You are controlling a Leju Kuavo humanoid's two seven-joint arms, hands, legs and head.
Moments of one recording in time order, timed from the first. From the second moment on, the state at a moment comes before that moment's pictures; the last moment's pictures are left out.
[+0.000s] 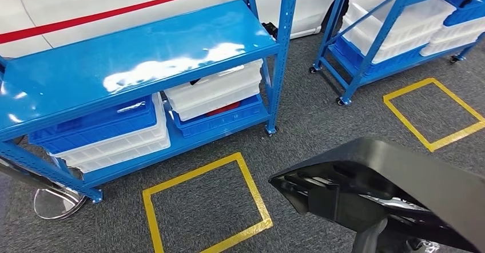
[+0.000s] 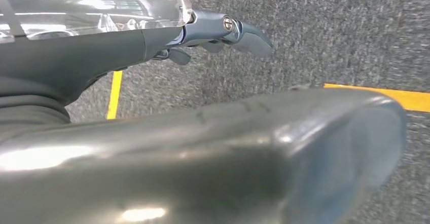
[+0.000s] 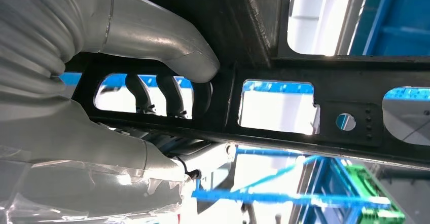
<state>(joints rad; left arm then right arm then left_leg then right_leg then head) -0.06 -0.16 1.33 -0.24 -0.73 0.18 -0.39 0.44 0.05 0.45 -2.20 0.27 -0.55 -0.69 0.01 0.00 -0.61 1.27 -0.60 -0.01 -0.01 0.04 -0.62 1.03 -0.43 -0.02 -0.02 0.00</state>
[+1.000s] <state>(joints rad) -0.08 -0.16 1.35 -0.24 -0.72 0.14 -0.46 0.51 0.05 0.43 -2.27 0.41 -0.61 -0.66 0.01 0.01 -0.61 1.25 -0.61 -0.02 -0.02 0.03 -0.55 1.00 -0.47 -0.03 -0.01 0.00</state>
